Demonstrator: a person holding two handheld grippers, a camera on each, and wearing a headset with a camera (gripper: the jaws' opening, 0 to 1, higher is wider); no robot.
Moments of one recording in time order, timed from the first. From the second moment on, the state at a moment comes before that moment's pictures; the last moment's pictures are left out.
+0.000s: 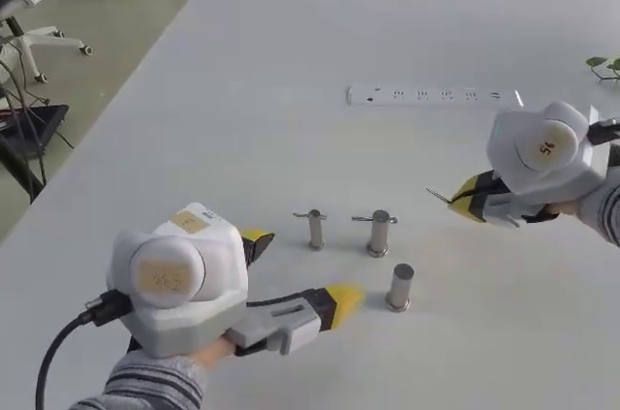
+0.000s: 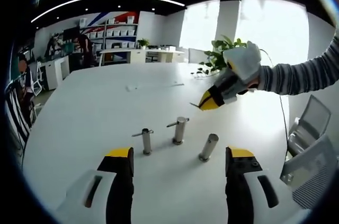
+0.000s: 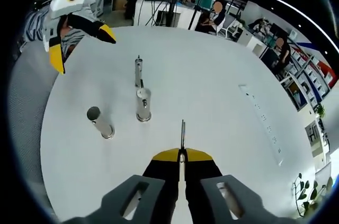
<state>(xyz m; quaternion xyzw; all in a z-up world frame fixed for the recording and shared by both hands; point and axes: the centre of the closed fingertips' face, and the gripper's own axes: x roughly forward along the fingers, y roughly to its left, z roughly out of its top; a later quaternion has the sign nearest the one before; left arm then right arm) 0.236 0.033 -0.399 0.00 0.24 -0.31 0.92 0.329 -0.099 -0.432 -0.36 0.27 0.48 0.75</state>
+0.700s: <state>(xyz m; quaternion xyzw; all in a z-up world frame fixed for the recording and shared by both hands) 0.234 0.005 -0.384 -0.05 0.27 -0.35 0.90 0.262 -0.047 -0.401 -0.41 0.15 0.56 0.70</state>
